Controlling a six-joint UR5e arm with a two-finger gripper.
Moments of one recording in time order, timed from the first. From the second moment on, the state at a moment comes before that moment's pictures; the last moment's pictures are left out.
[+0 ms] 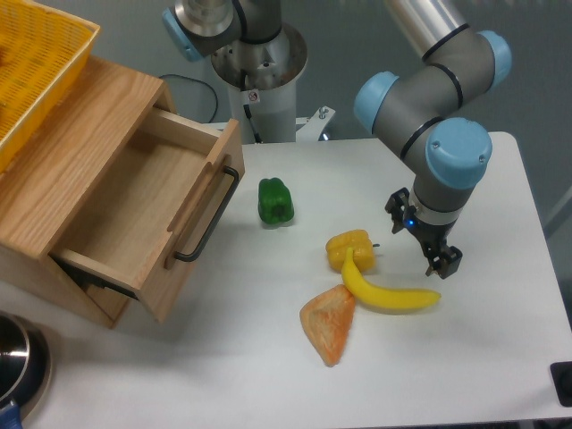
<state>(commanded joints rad) 2.69 -2.03 -1.49 -1.18 1.57 1.66</state>
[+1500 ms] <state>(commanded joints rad) 2.65 -2.19 -1.49 -1.06 1.58 1.67</state>
